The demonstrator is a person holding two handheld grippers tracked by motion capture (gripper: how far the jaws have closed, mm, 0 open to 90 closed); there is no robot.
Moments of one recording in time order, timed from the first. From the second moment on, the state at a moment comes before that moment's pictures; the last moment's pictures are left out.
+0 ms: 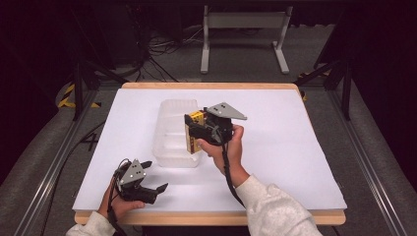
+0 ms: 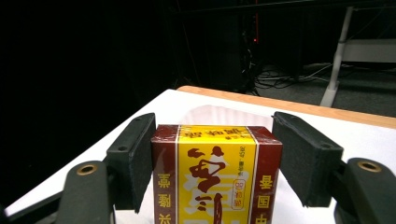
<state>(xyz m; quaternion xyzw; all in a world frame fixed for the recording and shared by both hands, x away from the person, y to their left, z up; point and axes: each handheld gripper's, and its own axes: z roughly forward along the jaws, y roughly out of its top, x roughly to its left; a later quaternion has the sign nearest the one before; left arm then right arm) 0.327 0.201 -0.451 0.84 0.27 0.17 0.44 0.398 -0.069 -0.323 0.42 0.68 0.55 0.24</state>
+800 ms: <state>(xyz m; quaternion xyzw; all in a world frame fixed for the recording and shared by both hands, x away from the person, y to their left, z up) 0.327 0.200 -0.452 0.84 0.26 0.16 0.44 0.430 -0.035 -0.354 0.48 0.64 0.55 0.24</state>
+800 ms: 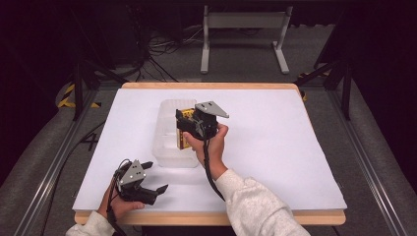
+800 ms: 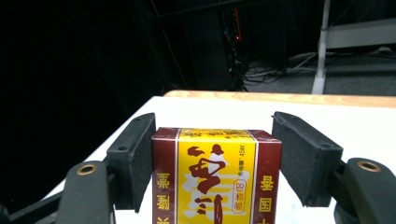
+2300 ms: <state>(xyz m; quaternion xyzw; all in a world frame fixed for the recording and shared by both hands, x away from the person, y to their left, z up) 0.327 0.198 -0.453 0.85 0.26 0.16 0.43 0.398 -0.063 -0.396 0.39 0.70 0.54 0.25</state>
